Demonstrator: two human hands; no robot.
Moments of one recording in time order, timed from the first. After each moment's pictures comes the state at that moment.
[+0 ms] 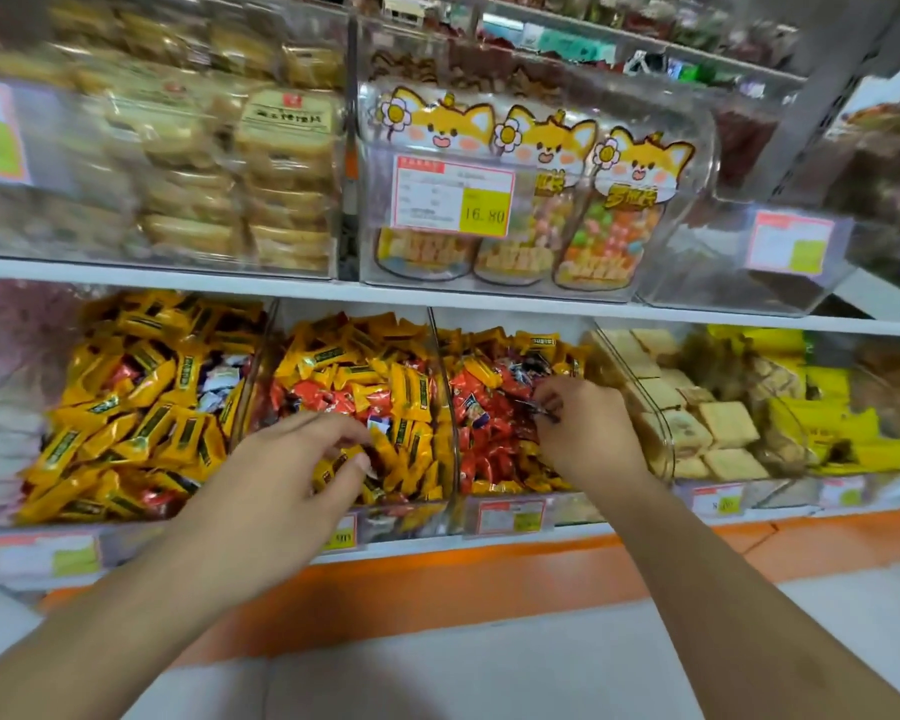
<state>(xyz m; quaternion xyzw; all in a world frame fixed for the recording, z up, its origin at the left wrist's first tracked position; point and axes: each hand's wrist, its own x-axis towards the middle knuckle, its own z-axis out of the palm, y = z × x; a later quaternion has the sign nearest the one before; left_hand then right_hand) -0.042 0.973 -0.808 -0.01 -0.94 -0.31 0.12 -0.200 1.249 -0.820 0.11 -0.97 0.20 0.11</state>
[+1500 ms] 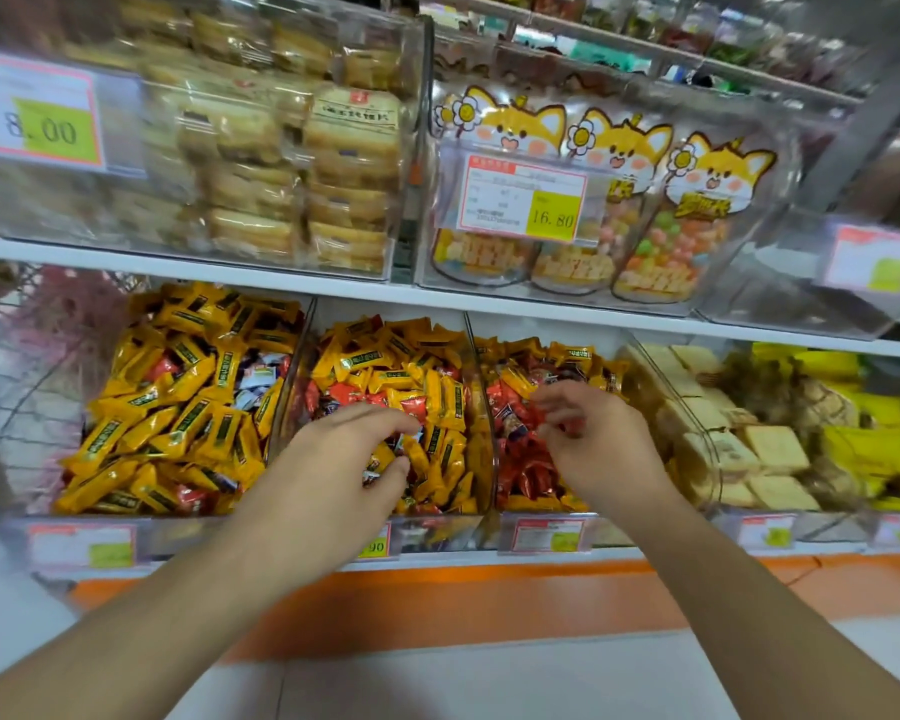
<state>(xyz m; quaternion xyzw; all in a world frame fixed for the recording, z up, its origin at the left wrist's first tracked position) -0.058 0.973 -0.815 -0.02 -0.94 -0.30 0.15 -0.174 1.219 -0.802 0.16 -0.93 0.32 0.06</state>
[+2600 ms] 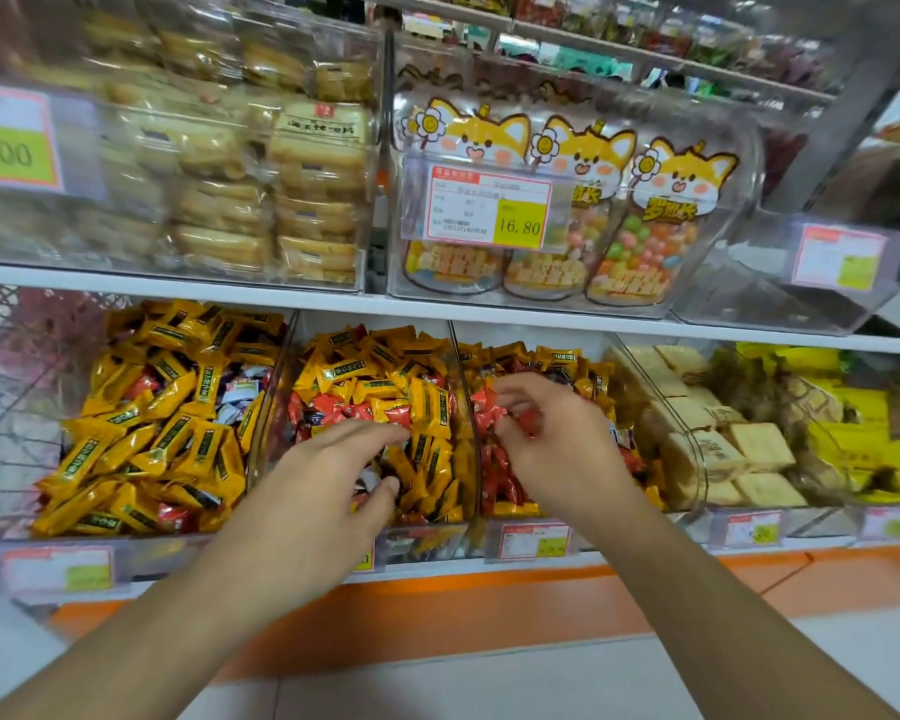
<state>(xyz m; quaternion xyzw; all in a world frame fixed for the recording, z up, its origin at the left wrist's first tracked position) -0.055 0.980 -0.814 -0.03 -0.95 -0.29 0.12 -0.164 1.201 -0.795 0.20 -0.92 0.34 0.05</state>
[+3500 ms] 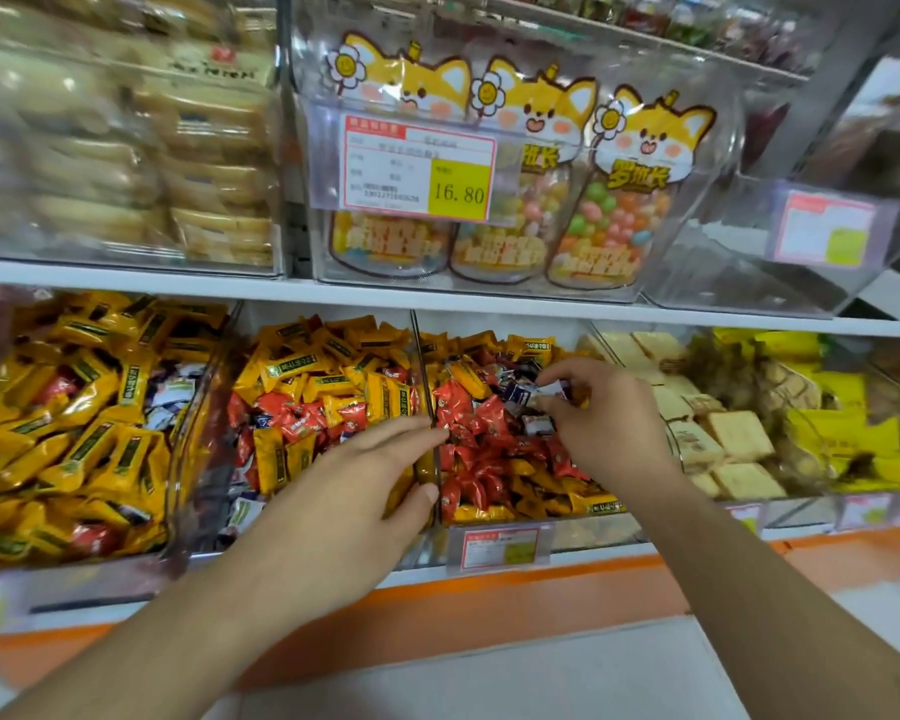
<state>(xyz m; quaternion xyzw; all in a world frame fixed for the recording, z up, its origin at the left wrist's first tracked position) -0.093 1.027 -0.823 -0.10 -0.95 -0.29 0.08 -0.218 1.265 -0.804 0.11 -0.93 0.32 0.12</state>
